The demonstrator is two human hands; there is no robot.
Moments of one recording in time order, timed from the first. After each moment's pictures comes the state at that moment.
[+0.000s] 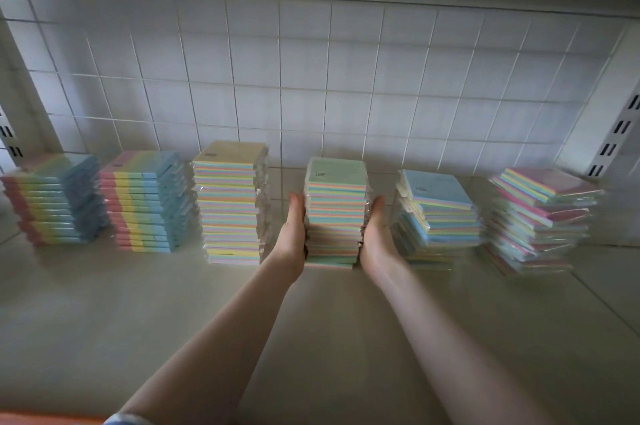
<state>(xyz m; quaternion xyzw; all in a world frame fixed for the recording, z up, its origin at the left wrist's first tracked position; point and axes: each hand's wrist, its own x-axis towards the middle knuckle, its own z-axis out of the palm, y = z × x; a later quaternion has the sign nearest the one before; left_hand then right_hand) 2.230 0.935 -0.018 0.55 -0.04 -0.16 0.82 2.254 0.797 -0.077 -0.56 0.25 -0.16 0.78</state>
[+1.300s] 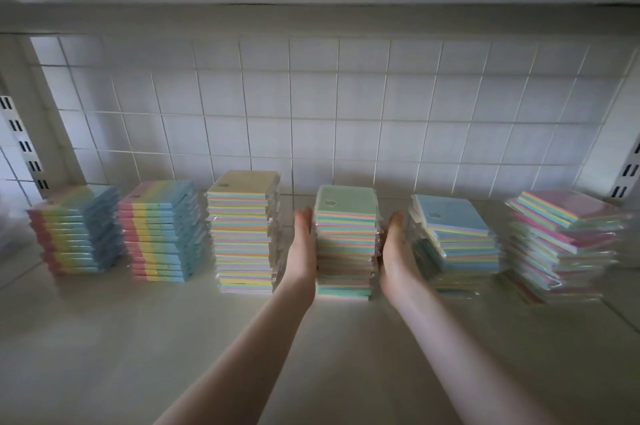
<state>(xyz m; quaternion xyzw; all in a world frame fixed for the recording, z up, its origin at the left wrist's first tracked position) 2.217 0.935 0.005 0.58 0.00 -0.09 0.81 2.207 0.811 -0.009 -0.58 0.24 -0.13 0.77</state>
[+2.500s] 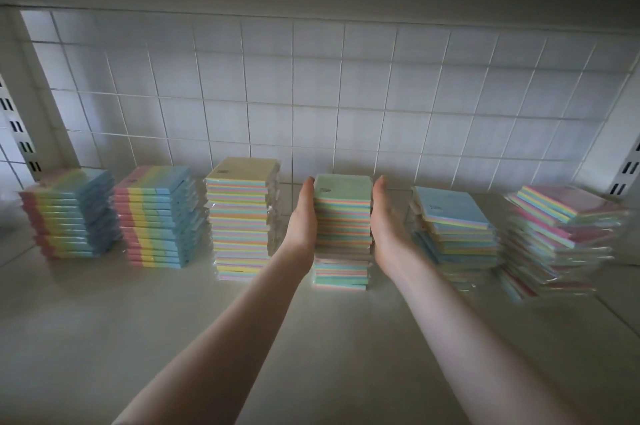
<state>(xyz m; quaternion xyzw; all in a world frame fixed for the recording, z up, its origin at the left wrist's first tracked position) 2.223 0.938 0.032 0.58 -0.05 -0.10 0.81 2.198 0.834 0.035 -0.64 0.18 -0.12 0.74</state>
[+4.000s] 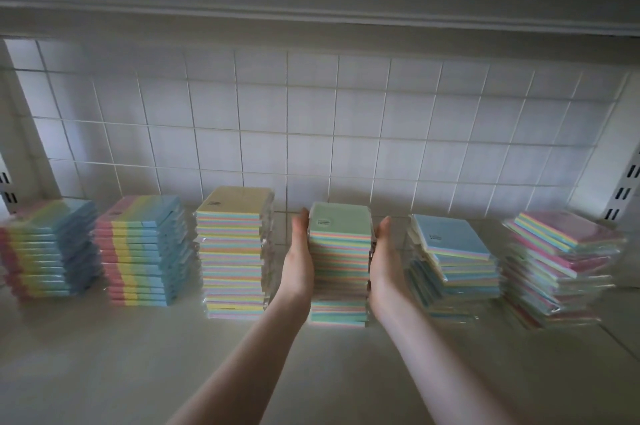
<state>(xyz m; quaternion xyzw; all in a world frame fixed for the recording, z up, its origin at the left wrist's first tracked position) 2.209 0.938 0.035 0.60 -0.03 -0.07 0.80 2.208 0.837 0.010 -0.54 0.27 -0.16 0.78</state>
